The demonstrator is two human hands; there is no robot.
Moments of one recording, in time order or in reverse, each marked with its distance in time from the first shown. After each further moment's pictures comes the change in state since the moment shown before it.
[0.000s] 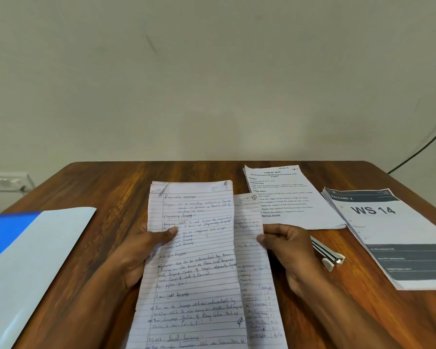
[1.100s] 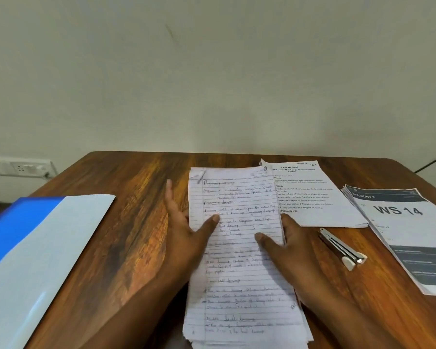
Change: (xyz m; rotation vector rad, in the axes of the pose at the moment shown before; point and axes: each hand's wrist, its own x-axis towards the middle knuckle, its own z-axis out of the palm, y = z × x) left_hand -0.009 -0.036 0.053 0.221 0.163 0.516; right_hand -0.018 0.011 0.026 -0.293 -0.092 -0.248
